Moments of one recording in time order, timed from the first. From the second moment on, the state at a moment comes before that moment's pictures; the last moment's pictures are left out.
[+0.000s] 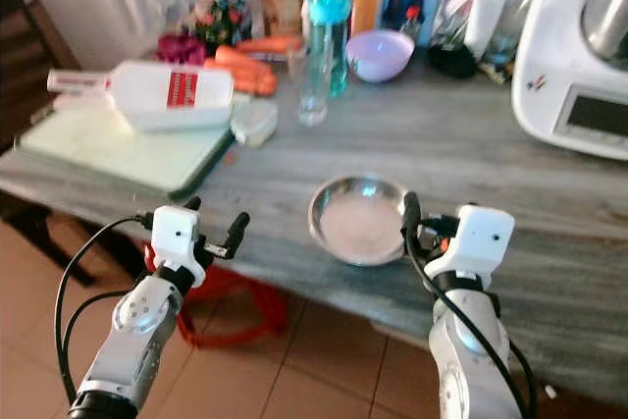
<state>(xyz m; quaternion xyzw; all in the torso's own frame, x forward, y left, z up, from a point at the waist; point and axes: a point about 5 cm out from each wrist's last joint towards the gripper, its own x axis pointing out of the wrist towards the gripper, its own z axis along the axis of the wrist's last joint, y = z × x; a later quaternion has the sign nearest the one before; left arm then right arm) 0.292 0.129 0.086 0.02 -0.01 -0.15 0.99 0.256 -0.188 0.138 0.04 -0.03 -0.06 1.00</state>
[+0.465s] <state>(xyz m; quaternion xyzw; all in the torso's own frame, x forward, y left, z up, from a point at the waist) 0.295 0.126 0.086 0.02 -0.01 -0.15 0.99 0.263 -0.188 0.139 0.04 -0.03 -0.06 1.00</state>
